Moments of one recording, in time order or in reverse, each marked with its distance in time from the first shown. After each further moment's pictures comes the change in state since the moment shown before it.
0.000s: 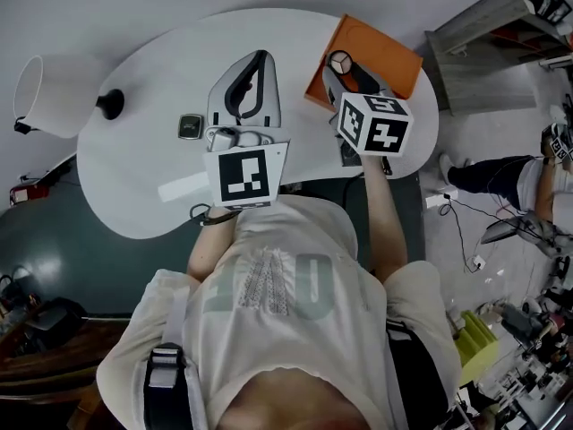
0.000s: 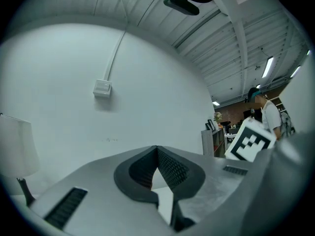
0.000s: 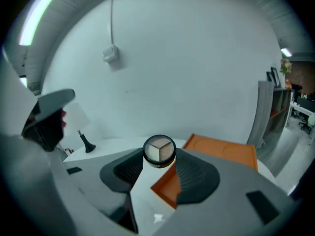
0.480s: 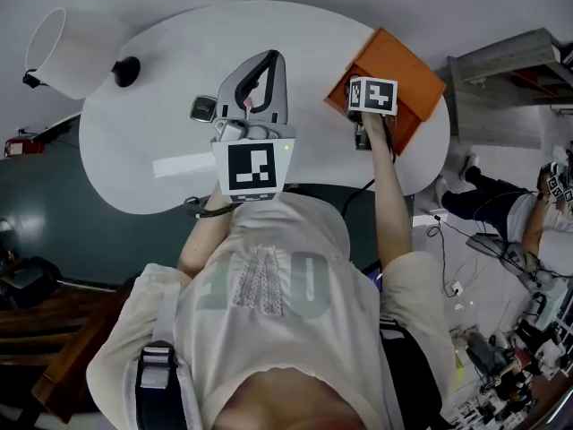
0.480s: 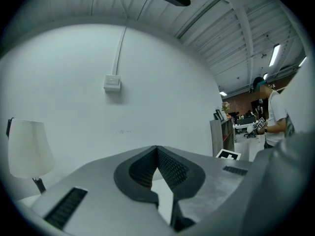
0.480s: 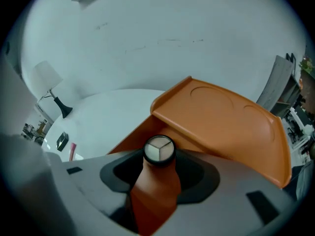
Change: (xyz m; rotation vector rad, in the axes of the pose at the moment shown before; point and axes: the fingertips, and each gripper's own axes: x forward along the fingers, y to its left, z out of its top) left arm -0.012 0.037 -0.032 0.054 0.120 0.090; right arm 0.112 -0.062 -0.121 -0.051 0.499 -0.099
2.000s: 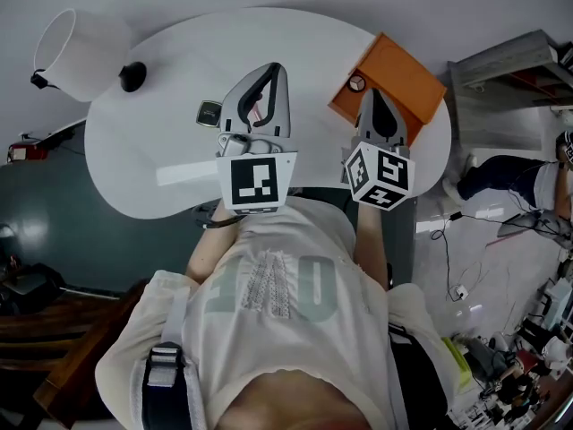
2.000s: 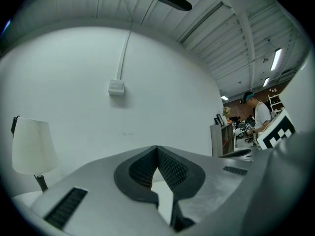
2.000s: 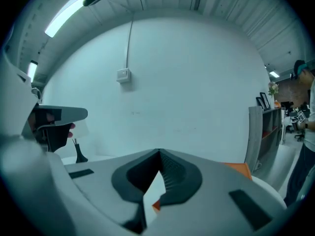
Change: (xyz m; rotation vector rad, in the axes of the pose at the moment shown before) left arm -0.018 0.005 0.006 -0.038 -0.035 0.011; right arm -0.203 0.066 0.052 0.026 -0.833 -0.011
